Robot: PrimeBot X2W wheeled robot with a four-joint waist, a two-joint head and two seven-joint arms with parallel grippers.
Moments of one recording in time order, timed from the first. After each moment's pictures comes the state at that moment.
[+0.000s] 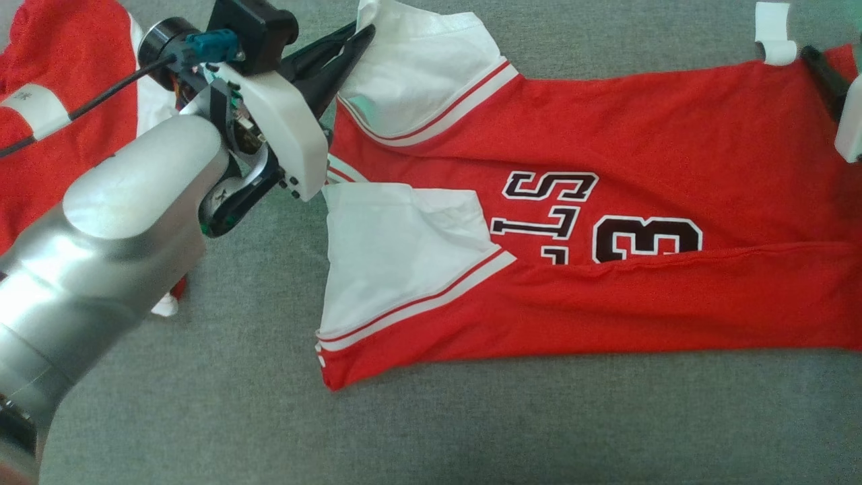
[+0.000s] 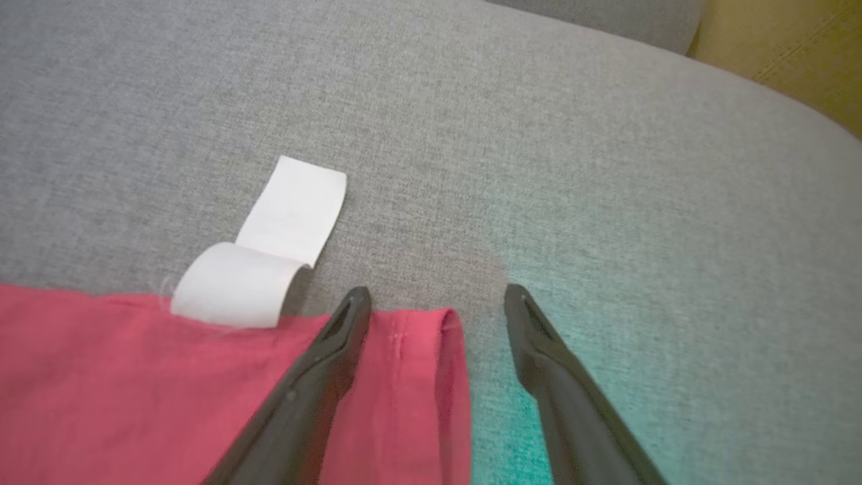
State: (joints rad) left arm -1.18 0.45 -1.22 0.46 -0.96 -0.10 0.06; right arm -0.97 -0.65 0.67 0.80 0.68 0.13 0.32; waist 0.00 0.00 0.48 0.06
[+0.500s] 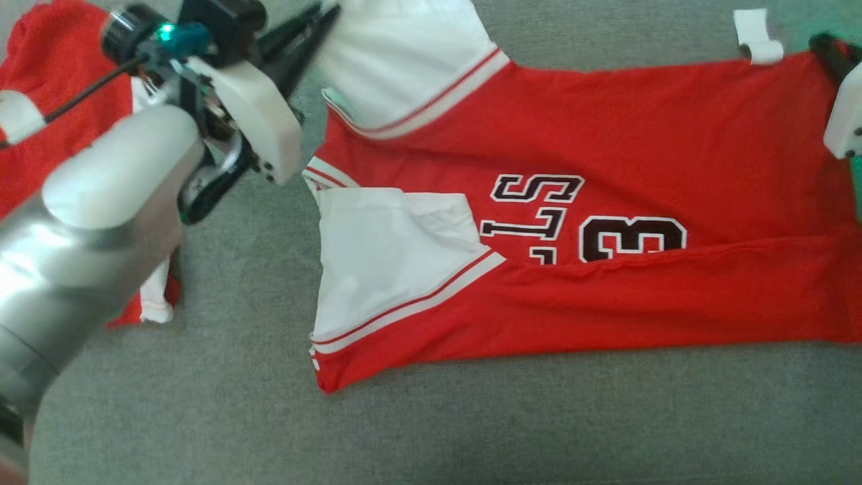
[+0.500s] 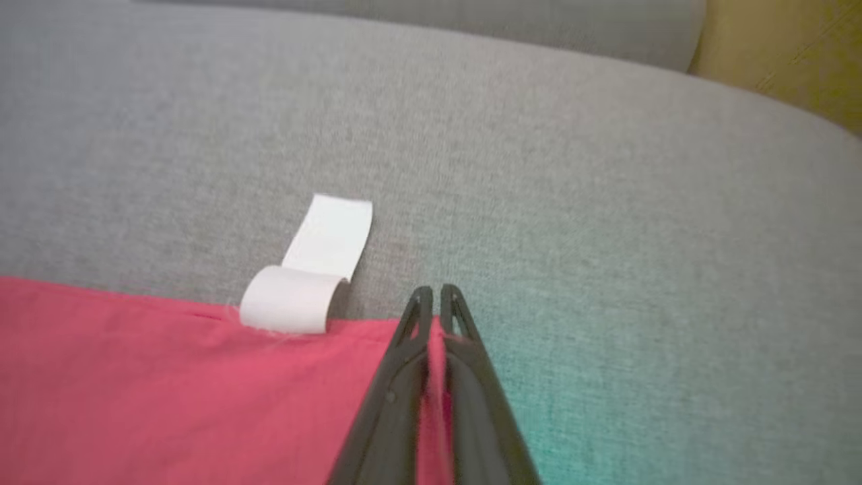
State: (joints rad) left arm -1.20 0.46 -1.23 0.53 -0.92 -0.09 0.00; right arm -1.00 -0.65 0.75 0.81 0.80 0.13 0.29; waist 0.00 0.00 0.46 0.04
